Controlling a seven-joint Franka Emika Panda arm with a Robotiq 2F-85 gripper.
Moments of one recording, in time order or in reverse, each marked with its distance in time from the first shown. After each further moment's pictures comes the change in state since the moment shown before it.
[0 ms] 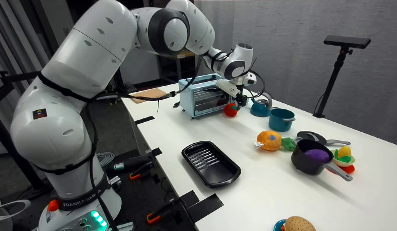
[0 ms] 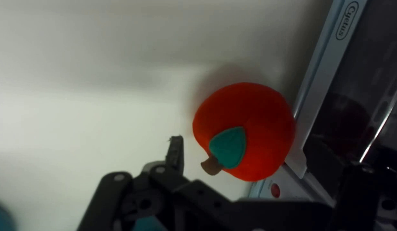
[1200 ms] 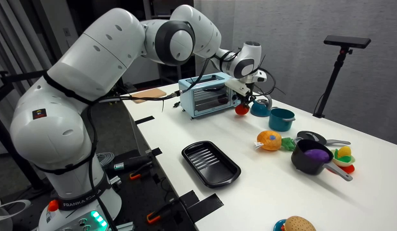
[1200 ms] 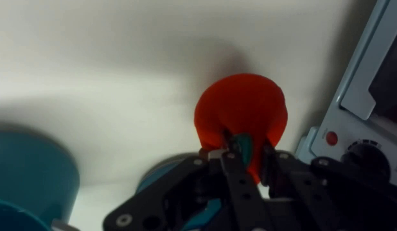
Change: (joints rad) arm -0.006 0.084 -0.053 0.171 -0.059 -0.036 0.046
